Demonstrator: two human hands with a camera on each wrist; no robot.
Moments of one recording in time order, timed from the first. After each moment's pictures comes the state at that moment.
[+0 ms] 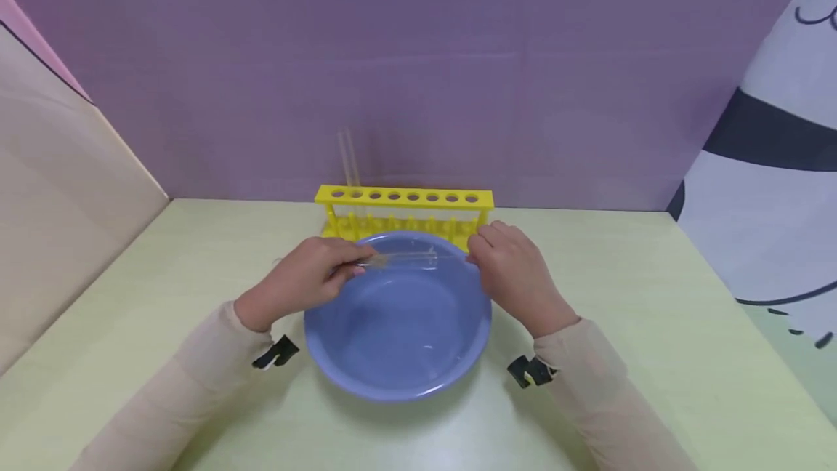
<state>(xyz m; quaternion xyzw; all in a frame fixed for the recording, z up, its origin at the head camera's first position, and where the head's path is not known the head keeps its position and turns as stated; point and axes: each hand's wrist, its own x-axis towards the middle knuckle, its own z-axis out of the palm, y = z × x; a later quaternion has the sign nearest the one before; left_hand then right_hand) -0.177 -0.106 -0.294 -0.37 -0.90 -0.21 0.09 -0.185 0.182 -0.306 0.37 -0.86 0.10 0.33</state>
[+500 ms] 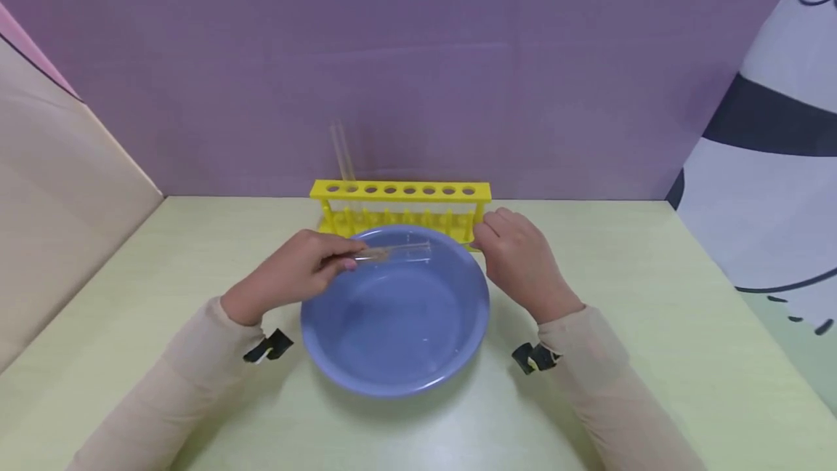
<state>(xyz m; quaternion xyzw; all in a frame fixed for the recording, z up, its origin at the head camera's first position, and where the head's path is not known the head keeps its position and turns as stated) -0.178 -0.118 -0.290 -0.37 -0.89 -0.26 0.04 -0.190 0.187 -0.303 0.38 -0.84 0.10 0.37</state>
